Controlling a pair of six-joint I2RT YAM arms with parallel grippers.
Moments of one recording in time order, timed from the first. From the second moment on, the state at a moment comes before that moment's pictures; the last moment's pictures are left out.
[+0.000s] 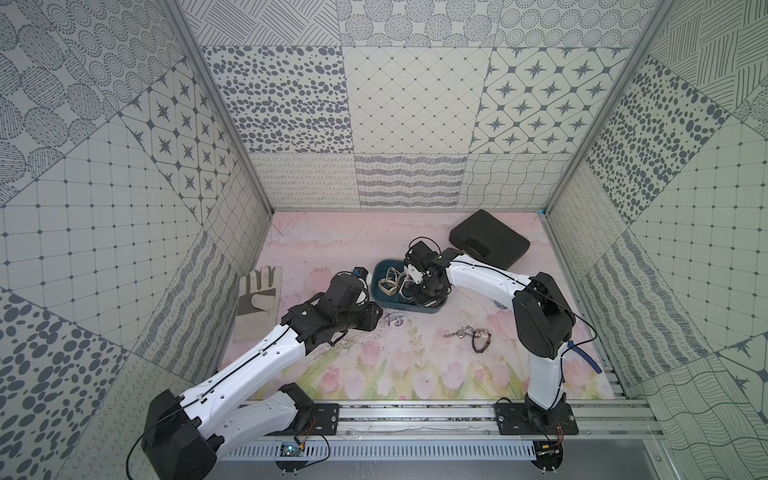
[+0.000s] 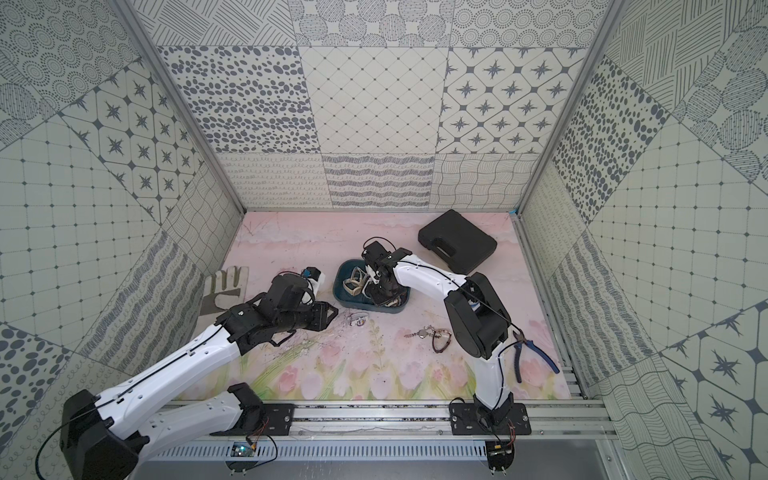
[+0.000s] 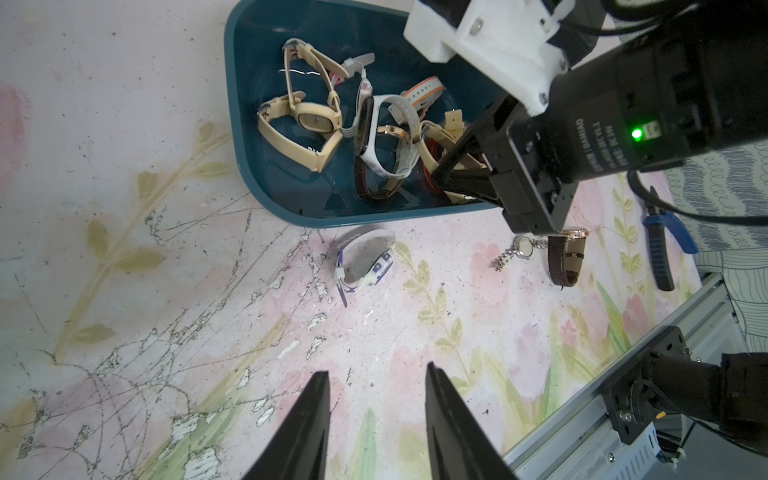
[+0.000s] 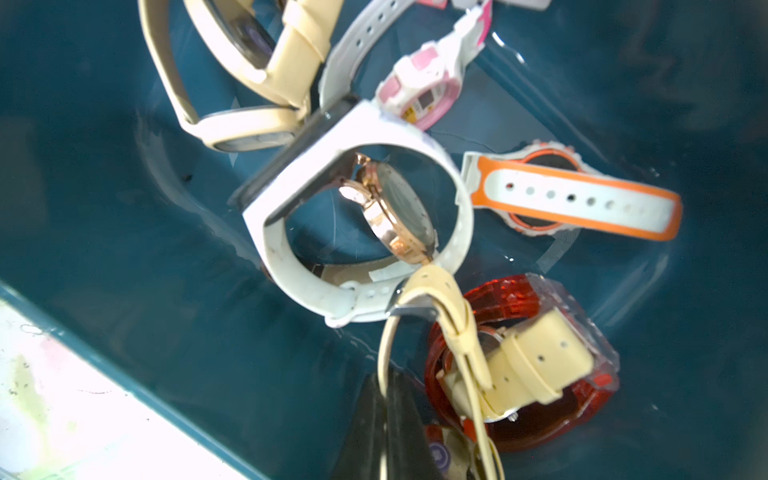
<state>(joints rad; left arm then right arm) -0.69 1.02 0.80 -0.61 0.08 -0.49 0.72 1.96 1.50 -0.87 -0.04 0.19</state>
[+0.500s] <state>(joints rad) -0.69 1.01 0.80 -0.61 0.08 -0.49 0.72 1.92 1.50 -0.88 -0.05 0.18</state>
